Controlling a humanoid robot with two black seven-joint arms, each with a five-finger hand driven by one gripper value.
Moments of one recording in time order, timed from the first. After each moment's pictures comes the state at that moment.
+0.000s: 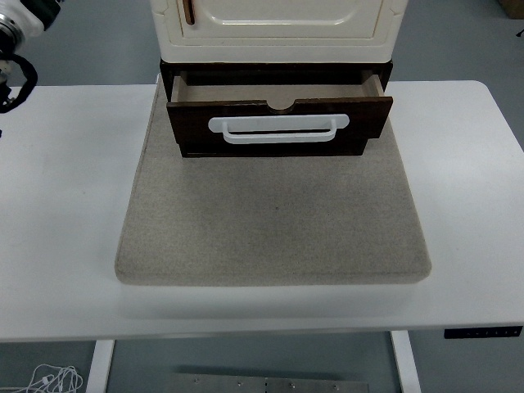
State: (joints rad) left arm -1.10 0.42 -0.70 -0.47 -0.25 -0.10 -0.10; right arm -0.01 0.00 0.13 0.15 -0.02 0.07 -0.10
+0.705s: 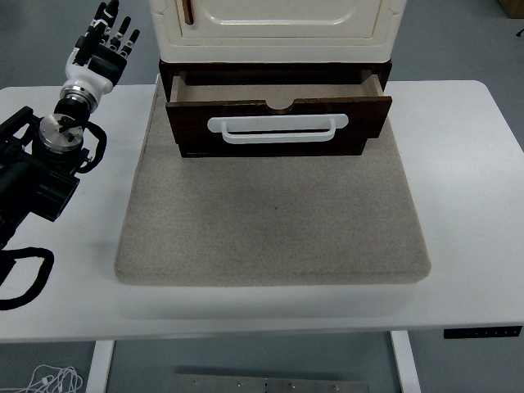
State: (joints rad) left arm -0.99 0.18 -0.90 -0.34 -0.34 -0.32 -0.16; right arm -0.01 0.00 0.14 0.15 -0.01 0.07 -0.09
